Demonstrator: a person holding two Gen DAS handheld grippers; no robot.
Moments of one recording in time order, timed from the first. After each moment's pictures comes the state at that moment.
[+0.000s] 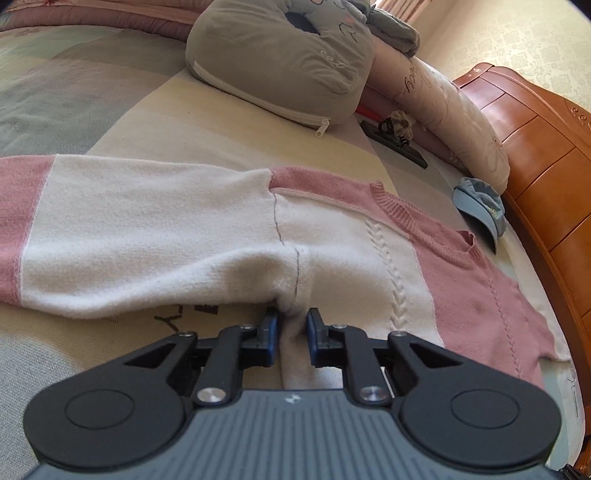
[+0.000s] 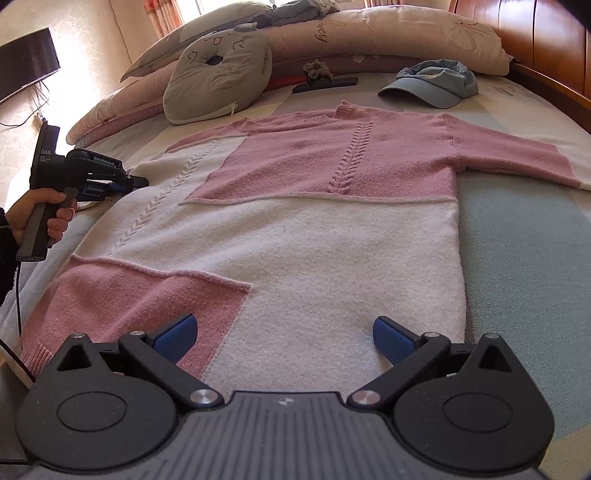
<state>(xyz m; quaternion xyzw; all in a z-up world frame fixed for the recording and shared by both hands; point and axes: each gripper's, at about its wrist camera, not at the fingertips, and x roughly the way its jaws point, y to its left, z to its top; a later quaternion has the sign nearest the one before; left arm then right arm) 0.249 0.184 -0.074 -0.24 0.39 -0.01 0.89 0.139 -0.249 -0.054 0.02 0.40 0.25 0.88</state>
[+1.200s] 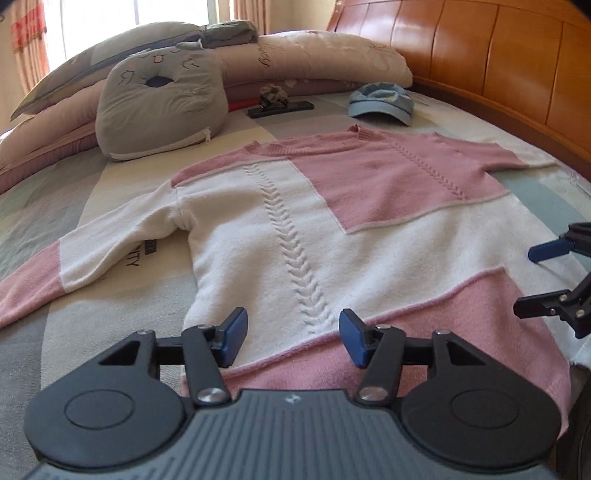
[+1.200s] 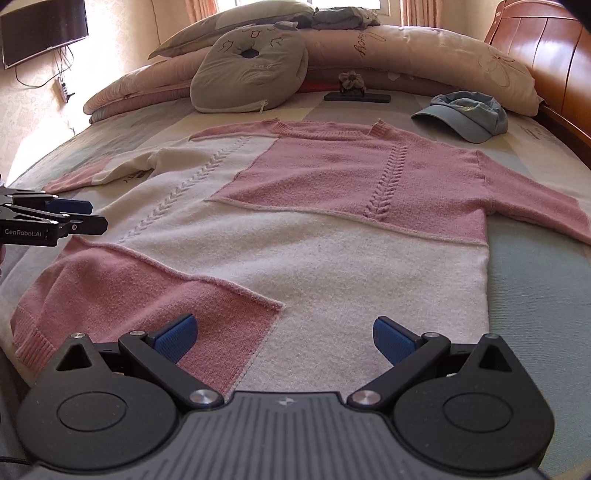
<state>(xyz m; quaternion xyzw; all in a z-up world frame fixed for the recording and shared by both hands) 0.120 0.054 -0.049 0.06 0.39 -0.07 0.92 0.146 -0.215 -0.057 -0.07 0.39 0.27 0.88</state>
